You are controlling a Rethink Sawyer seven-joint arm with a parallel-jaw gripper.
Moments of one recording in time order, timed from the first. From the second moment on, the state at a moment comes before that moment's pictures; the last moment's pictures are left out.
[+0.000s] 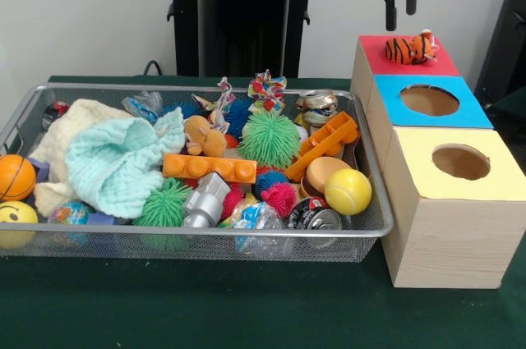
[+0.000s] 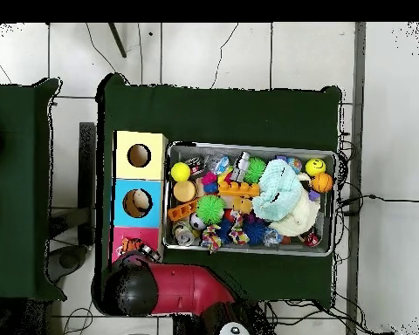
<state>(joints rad) -0.21 -0.98 0.28 2.29 0.14 0.34 0.85</state>
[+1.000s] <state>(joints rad) -0.20 -0.95 0.28 2.21 0.16 0.33 0.85</state>
